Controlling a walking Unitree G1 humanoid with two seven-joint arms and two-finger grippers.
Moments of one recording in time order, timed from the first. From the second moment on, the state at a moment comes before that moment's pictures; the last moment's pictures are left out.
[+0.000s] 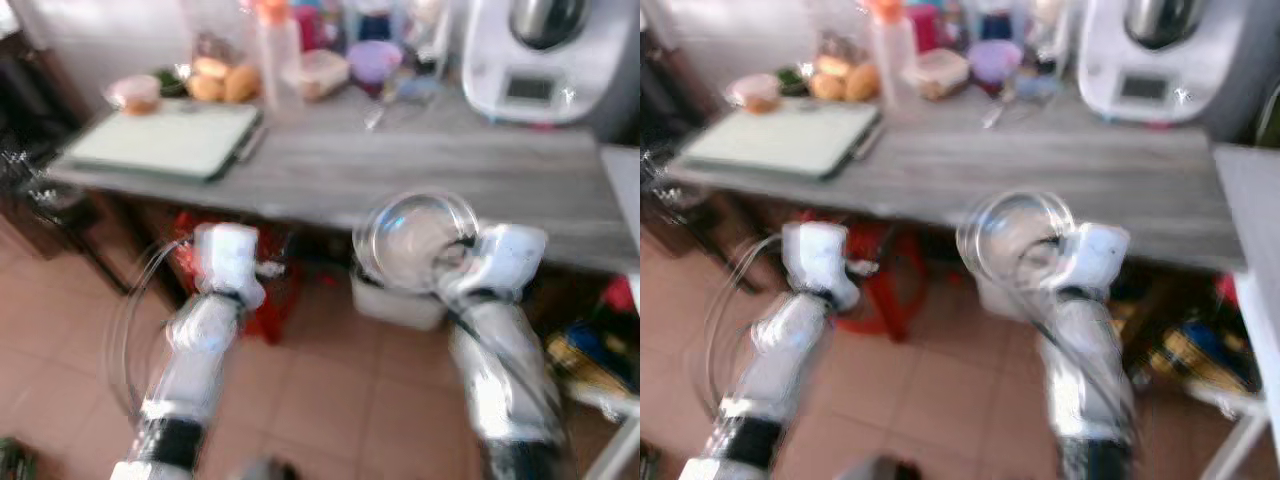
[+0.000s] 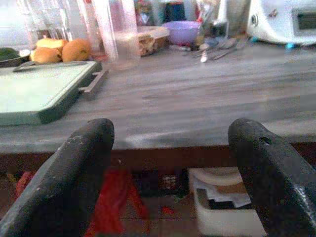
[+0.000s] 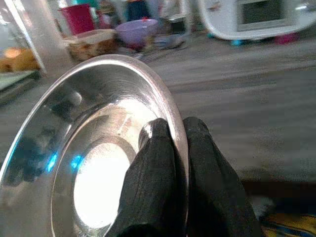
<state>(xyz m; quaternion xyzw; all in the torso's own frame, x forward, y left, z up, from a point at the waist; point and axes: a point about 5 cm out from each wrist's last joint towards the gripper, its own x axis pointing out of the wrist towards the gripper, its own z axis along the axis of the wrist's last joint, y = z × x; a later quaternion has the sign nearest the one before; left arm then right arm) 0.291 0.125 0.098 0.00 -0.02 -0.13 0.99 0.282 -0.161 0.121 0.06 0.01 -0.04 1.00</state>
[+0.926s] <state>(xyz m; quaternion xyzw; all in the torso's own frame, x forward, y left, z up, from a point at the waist) 0.267 0.144 0.083 0.00 0.03 -0.12 0.99 0.310 -0.189 0.105 0.16 0.06 -0.16 0.97</state>
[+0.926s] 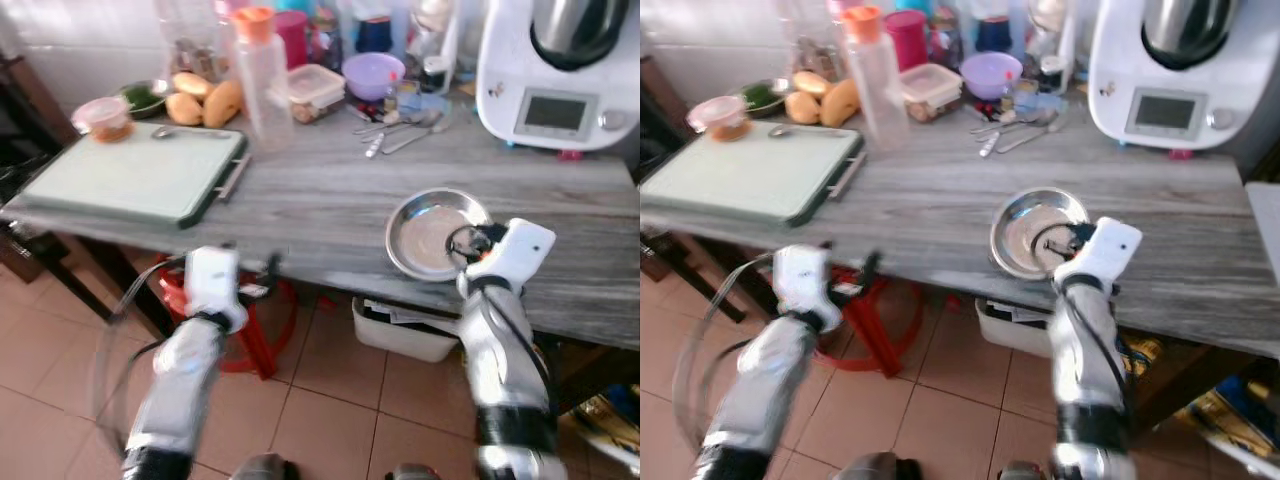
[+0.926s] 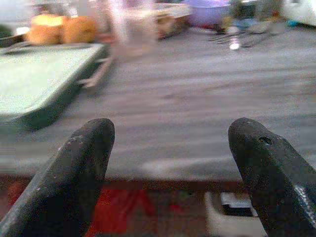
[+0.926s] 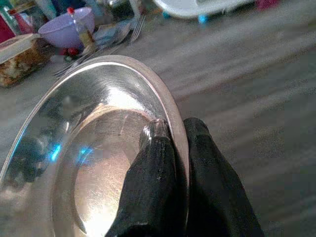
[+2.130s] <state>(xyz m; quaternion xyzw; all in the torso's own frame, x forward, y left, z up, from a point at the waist) 0.251 0.123 0.077 -0.05 0.10 -0.21 0.97 0.369 -0.143 0.100 0.24 0.21 -0.09 0.95</state>
